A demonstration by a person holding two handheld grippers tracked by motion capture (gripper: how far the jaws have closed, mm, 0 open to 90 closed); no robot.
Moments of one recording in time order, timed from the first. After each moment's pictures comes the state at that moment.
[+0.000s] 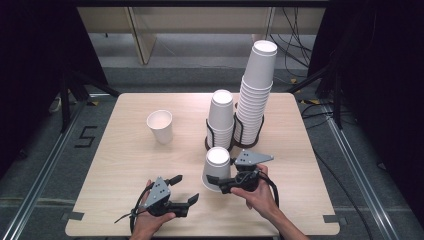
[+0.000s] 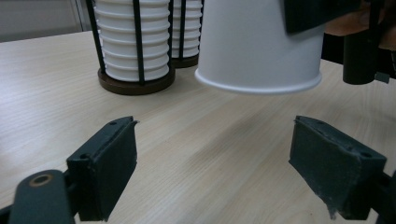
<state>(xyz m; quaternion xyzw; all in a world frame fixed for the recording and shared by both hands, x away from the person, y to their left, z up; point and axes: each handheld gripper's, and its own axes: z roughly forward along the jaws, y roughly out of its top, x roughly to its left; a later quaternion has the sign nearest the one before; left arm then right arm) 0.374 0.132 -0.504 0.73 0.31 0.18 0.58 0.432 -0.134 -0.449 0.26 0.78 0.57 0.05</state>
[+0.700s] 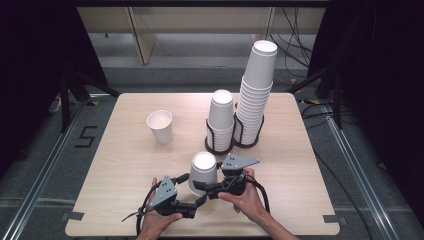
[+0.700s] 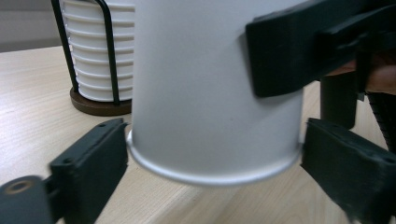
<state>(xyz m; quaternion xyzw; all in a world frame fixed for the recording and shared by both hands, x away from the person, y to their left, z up) 0.374 0.115 -0.499 0.72 0.30 0.16 0.61 0.425 -0.102 -0.452 0.23 0.78 0.58 0.03</state>
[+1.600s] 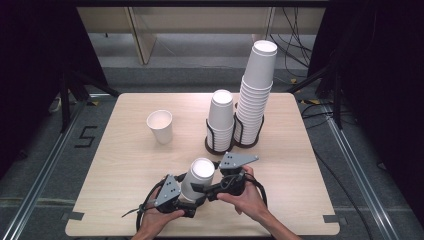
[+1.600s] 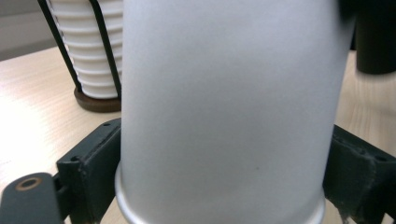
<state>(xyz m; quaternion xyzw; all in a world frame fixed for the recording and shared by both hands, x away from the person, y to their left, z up) 0.381 0.116 -0.498 0.77 0.25 0.19 0.56 0.421 -0.102 -0.430 0.22 0.79 0.57 0.03</state>
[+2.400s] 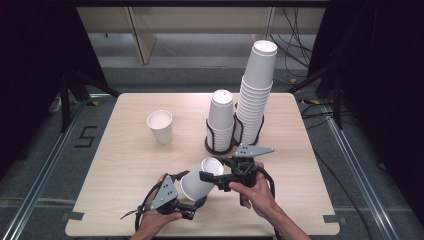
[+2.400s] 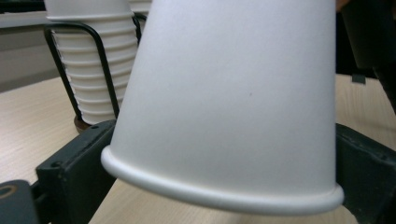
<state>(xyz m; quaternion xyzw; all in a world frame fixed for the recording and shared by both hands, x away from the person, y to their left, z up) 0.379 0.119 -0.498 0.72 0.24 0.20 0.62 0.429 -0.127 -0.418 0.28 0.73 0.62 -0.05</state>
